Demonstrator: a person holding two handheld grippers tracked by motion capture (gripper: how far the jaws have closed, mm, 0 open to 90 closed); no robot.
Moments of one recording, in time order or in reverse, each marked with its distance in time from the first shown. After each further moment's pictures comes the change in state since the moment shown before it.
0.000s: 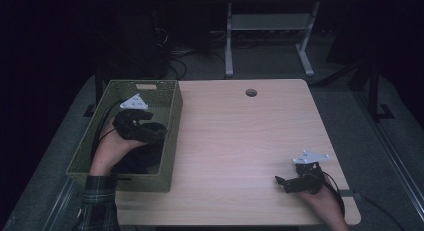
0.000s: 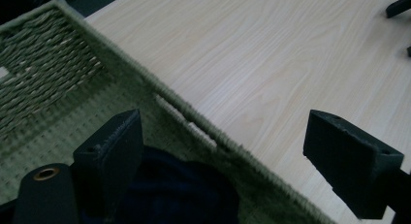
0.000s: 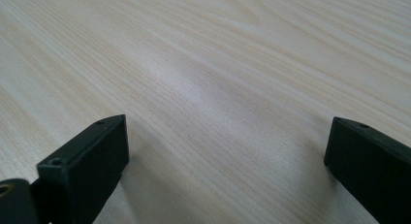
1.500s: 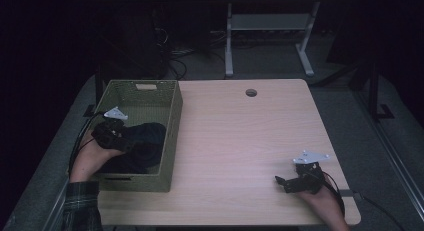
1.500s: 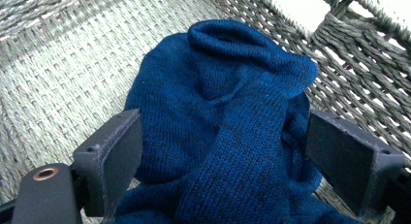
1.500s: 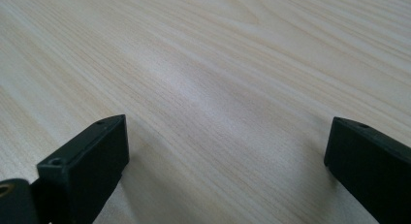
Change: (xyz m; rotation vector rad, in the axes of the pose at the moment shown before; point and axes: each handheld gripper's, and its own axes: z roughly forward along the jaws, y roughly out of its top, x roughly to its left) left arm 0.037 -0.060 -0.008 0.192 0.102 -0.117; right arm 0.000 0.000 0.000 0.000 0.000 0.000
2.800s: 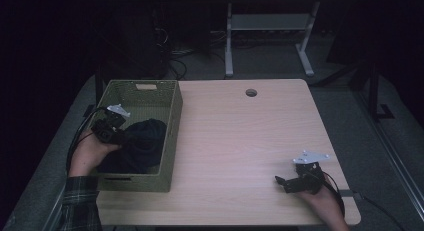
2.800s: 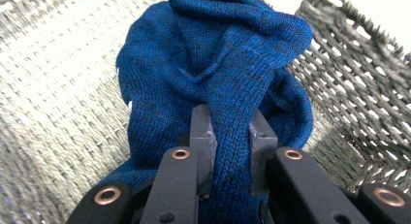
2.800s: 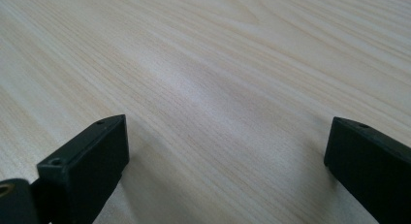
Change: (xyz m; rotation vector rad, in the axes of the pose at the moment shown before) left arm 0.000 0.021 -0.016 0.115 -0.050 0.030; right arm 0.000 0.000 0.000 0.000 0.000 0.000
